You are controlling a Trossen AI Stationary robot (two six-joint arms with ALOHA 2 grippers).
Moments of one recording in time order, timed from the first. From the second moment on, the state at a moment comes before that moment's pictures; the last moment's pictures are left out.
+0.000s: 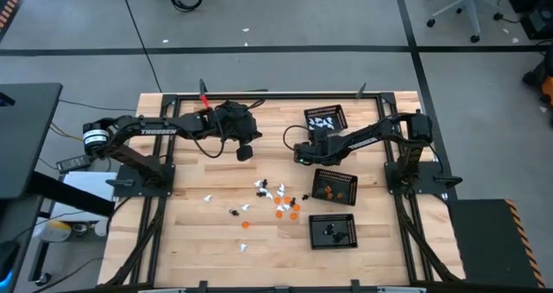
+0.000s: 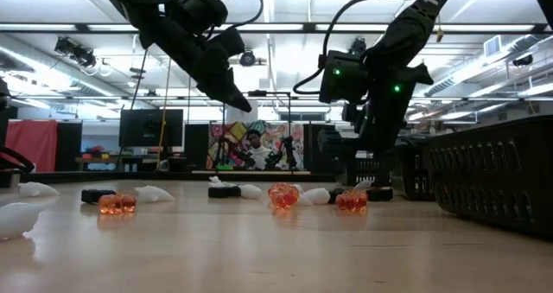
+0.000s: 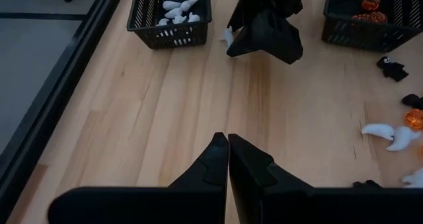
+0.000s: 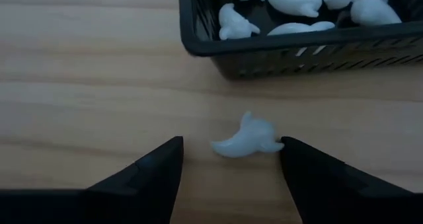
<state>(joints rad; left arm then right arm) 0.36 1.41 0.86 -0.11 0.09 0.23 -0.12 1.85 0.94 -0.41 0.60 1.34</state>
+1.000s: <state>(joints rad) 0.36 1.41 0.86 -0.11 0.09 0.28 -0.11 1.86 0.94 -0.44 0.59 1.36</state>
